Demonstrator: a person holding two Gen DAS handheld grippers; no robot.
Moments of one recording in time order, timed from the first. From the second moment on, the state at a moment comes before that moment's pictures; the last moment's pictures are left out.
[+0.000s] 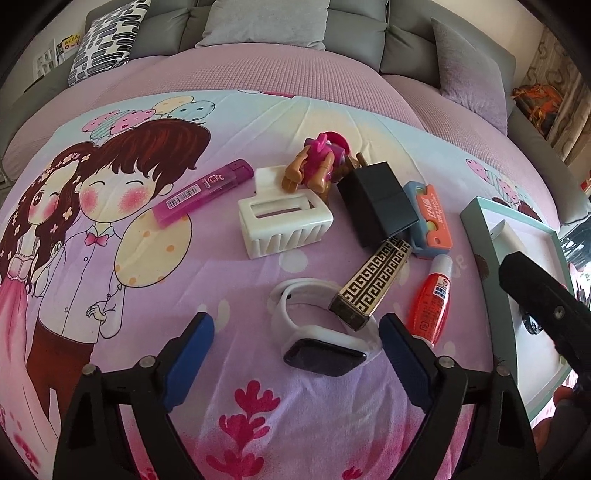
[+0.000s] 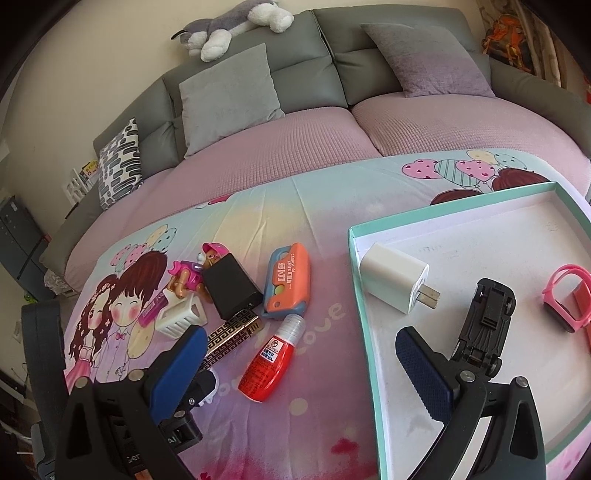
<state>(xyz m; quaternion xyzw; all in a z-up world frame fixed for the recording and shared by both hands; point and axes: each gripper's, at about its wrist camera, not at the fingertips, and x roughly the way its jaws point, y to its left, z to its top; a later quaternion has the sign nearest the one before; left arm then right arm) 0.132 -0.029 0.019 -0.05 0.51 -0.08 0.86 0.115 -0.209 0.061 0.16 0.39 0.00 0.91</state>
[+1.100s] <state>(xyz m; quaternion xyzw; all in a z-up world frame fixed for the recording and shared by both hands) 0.123 0.016 0.042 -0.06 0.47 0.00 0.88 0.121 -0.177 0.048 0.09 0.41 0.01 0.91</state>
